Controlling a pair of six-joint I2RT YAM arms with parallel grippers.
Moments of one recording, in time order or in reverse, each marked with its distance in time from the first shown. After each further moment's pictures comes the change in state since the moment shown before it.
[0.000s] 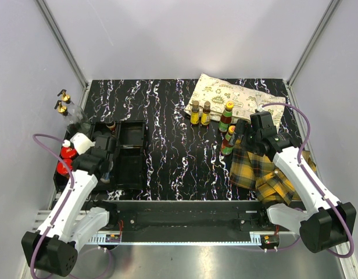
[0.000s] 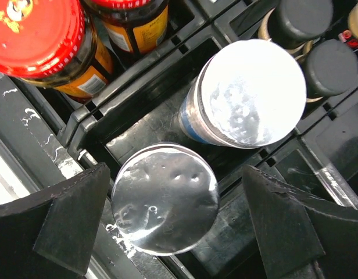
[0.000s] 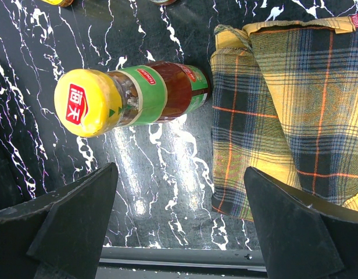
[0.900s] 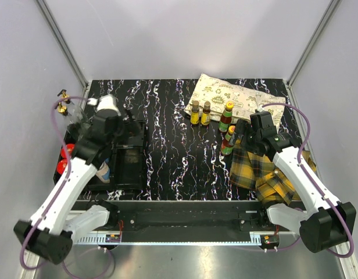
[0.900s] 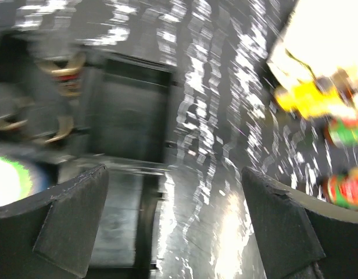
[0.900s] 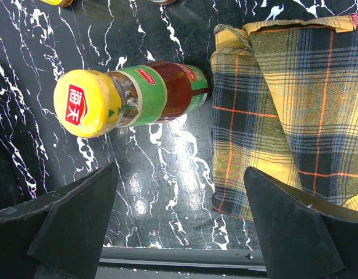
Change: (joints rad) left arm -0.112 0.086 0.295 0.322 0.453 0.470; right arm 0.000 0.002 0.000 0.000 0.000 0.005
